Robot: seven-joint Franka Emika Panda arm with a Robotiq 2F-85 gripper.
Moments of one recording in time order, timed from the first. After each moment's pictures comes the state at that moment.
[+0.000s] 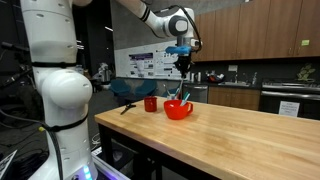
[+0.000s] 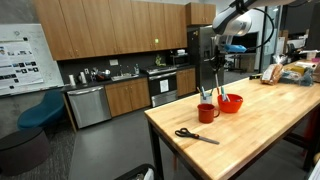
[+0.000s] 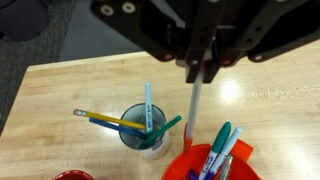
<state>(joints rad) -0.15 -0.03 -0.18 -1.97 0.17 2.10 -0.26</state>
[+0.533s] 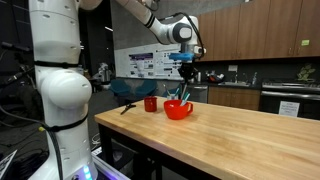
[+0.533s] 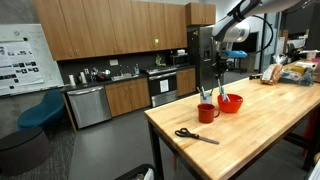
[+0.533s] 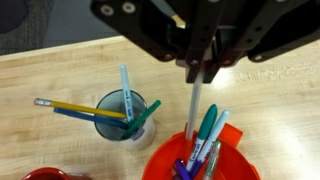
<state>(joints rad) -0.17 0.03 -0.19 -1.97 0.15 2.12 -0.23</state>
